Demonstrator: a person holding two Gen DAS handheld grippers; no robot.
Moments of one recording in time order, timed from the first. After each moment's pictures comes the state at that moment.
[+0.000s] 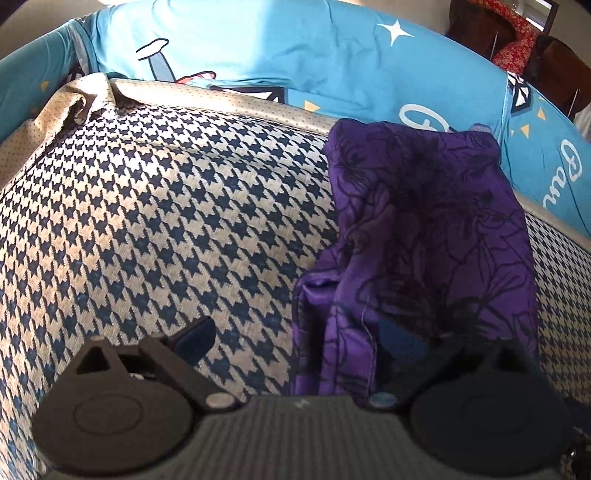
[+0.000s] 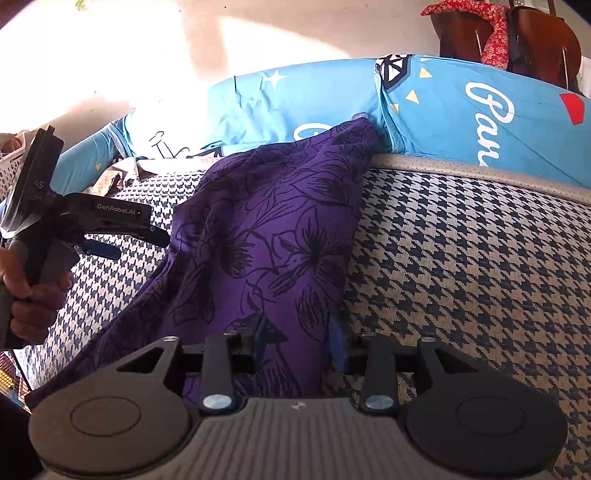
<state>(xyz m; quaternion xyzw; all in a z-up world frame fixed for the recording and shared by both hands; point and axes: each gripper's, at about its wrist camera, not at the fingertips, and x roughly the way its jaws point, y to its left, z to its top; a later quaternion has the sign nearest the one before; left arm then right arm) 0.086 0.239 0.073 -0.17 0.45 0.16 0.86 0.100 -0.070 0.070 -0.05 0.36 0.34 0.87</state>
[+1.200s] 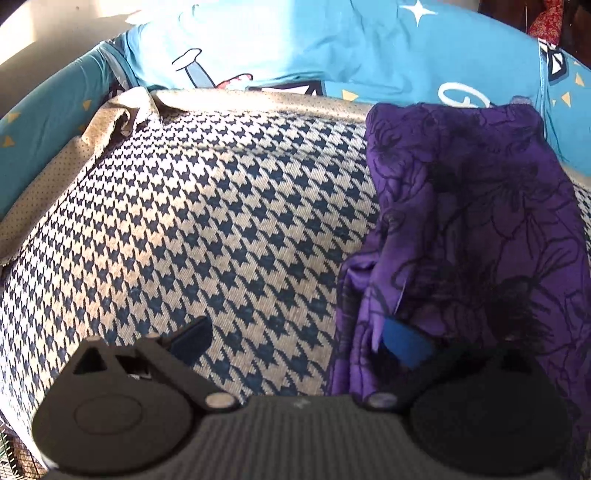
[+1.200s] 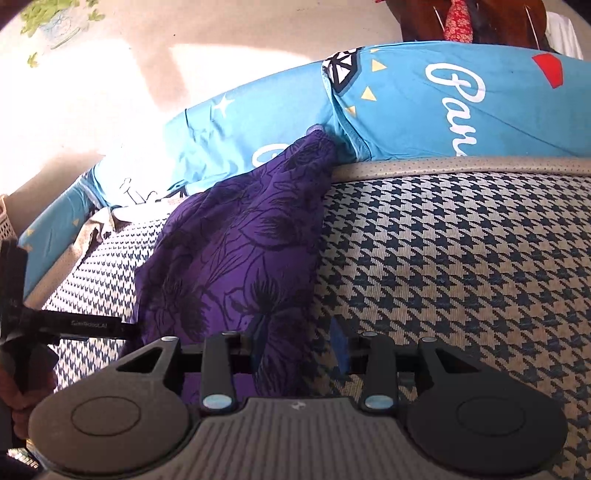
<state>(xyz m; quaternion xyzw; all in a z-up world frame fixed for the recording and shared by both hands) 0.089 0.218 0.076 -0.10 0.47 0.26 0.84 0.159 -0.081 0.070 0.04 0.38 0.31 0.87</state>
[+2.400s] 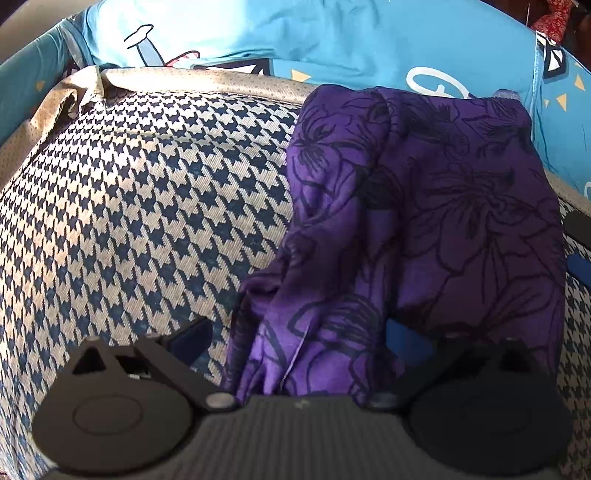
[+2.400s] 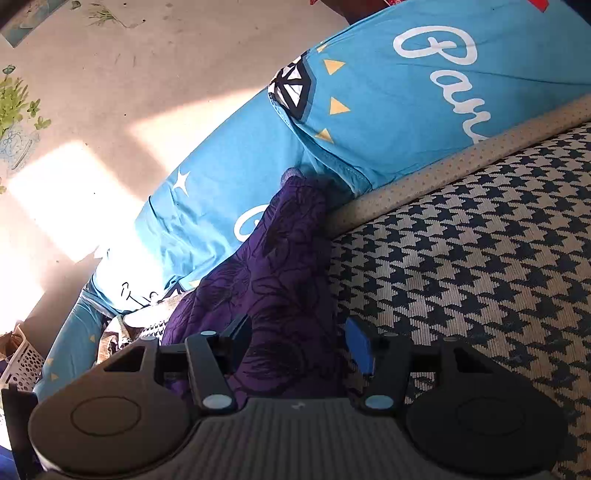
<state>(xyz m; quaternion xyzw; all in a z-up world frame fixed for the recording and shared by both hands) 0.143 0.204 0.050 -0.16 0.50 0.23 0.82 0.257 -0.055 0.053 0.22 0.38 0.30 0.85</state>
